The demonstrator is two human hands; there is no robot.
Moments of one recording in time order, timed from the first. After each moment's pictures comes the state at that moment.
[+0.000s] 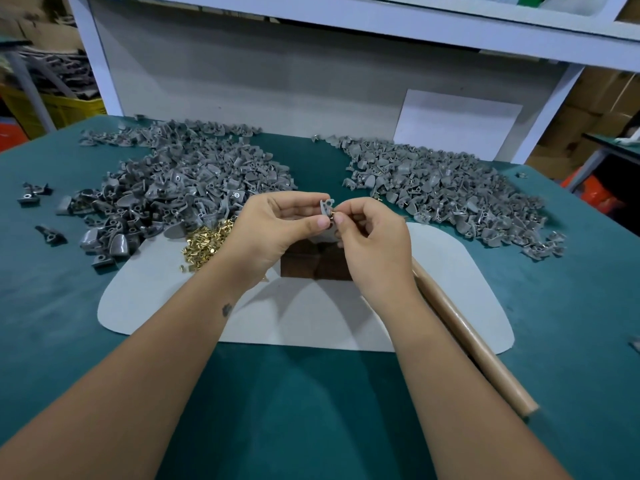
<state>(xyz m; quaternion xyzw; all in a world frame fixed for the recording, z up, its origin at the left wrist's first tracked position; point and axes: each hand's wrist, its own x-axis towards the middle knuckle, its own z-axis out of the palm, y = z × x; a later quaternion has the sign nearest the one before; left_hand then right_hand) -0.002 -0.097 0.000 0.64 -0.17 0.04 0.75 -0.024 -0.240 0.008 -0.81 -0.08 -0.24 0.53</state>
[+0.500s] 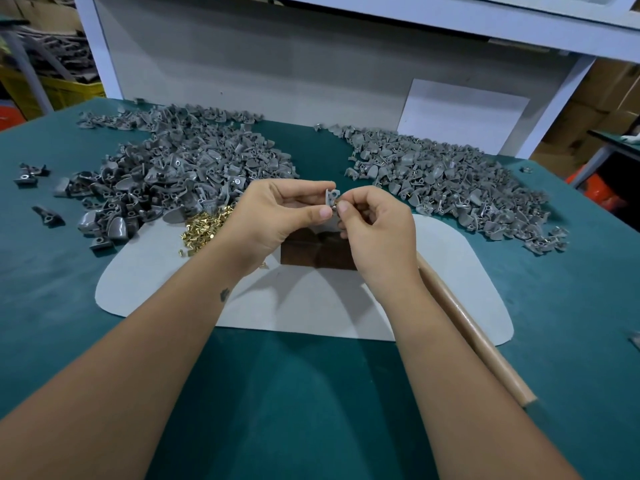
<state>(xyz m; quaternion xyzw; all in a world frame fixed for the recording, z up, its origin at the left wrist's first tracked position) -0.006 -0.096 0.002 0.64 -0.18 0.04 0.74 -0.026 -0.241 0.009 -0.80 -0.08 -0.24 0.54</state>
